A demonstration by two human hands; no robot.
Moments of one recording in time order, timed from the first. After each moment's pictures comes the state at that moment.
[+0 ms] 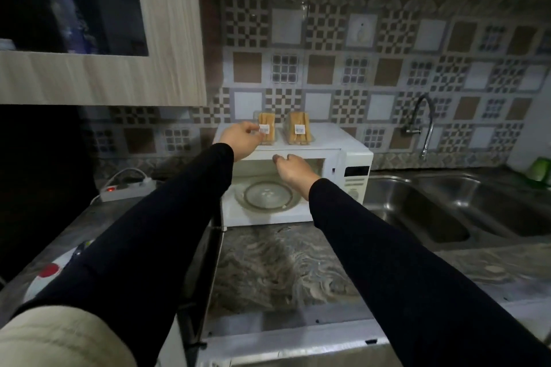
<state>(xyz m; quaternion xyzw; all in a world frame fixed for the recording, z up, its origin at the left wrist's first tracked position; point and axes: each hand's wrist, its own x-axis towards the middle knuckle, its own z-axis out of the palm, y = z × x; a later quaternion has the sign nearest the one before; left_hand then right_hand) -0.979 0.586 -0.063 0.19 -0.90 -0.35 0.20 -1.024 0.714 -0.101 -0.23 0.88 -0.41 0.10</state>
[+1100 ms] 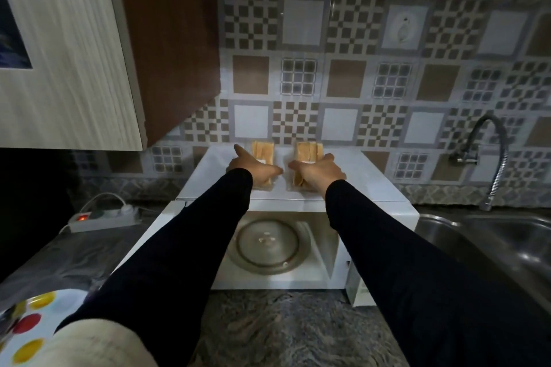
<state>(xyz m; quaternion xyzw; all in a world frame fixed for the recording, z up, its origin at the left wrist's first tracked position) -1.183 0.524 -0.085 0.38 -0.84 -0.37 0.12 -1.258 0.652 -0.093 -0.14 0.88 -0.44 0.07</state>
